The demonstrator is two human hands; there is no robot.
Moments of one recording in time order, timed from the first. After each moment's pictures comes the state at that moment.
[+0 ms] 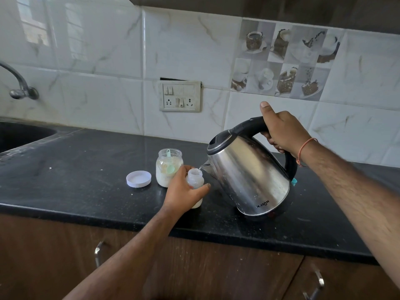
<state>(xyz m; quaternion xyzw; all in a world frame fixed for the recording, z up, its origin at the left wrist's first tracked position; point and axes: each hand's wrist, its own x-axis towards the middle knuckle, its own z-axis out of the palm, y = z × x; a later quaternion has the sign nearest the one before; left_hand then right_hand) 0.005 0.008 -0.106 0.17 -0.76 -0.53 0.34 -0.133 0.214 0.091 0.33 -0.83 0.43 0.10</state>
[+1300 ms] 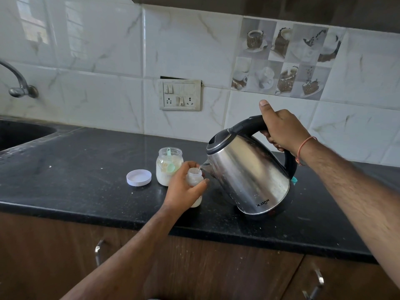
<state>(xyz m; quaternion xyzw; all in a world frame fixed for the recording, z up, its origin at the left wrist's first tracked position) 0.009 0.007 -0.106 0.09 -0.73 -0.57 0.37 -0.130 0.211 0.092 0.33 -0.84 0.43 0.11</state>
